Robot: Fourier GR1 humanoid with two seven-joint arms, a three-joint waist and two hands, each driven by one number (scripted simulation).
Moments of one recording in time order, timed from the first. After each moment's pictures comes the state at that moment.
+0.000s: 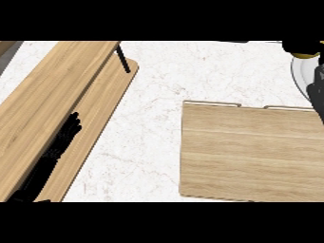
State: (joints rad) left arm 0.14 0.34 -0.15 -1.83 0.15 -0.14 0.03; right arm -0.80 -0.51 0.07 -1.04 0.98 -0.44 1.04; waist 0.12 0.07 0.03
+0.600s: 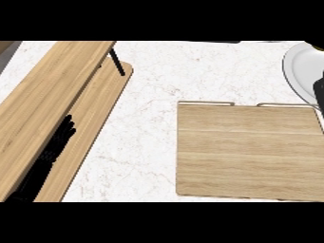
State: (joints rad) left arm 0.17 0.33 -0.12 -1.83 0.15 -0.11 0.05; right arm -0.84 -0.47 -0.11 -0.87 1.27 -0.71 1.05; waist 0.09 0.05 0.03
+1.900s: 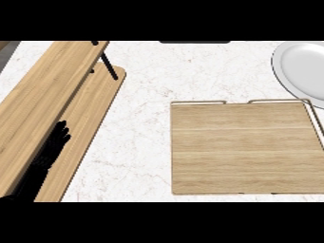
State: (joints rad) left arm 0.22 0.29 -0.07 -1.84 0.13 -0.13 0.08; right arm -0.78 -0.48 -0.51 -0.51 1.29 -0.96 1.03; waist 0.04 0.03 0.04
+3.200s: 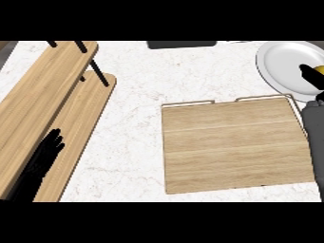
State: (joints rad) left arm 0.28 0.27 -0.04 -1.84 0.12 -0.14 0.11; right arm -0.68 -0.27 -0.50 -0.83 0.77 -1.16 0.51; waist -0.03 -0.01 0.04
